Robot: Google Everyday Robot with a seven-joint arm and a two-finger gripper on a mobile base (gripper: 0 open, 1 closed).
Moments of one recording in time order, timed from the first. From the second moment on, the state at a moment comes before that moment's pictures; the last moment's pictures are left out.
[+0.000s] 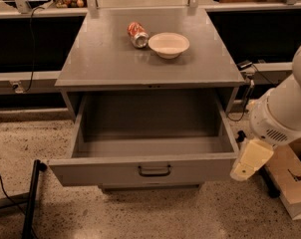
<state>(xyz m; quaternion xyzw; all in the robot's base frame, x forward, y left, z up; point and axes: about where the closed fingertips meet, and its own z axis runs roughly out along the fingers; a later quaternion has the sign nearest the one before) 0.432 -0.221 0.836 -0.53 0.83 -0.03 0.16</state>
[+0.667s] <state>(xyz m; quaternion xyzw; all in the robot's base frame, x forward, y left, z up) 0.412 -0.200 0.761 -0.56 0.79 0.02 0.24</state>
